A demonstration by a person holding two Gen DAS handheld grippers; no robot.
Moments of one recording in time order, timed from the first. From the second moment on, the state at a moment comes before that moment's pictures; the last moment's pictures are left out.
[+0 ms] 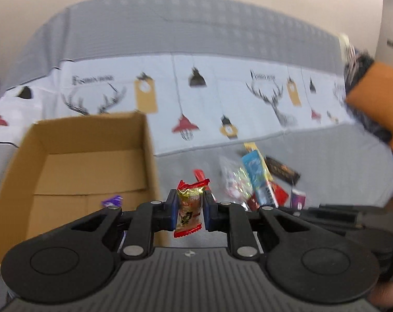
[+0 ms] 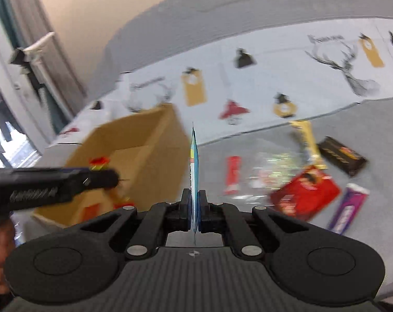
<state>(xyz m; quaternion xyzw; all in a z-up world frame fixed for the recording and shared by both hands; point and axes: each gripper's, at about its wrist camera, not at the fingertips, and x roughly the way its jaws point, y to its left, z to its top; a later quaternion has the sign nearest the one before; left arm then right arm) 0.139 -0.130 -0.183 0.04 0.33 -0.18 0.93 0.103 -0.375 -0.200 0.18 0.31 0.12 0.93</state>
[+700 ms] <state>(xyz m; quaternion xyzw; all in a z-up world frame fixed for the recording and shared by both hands) 0.172 0.037 -0.168 -0.04 0.31 -0.10 0.95 0.137 -0.224 -0.092 0.02 0.27 0.19 0.94</state>
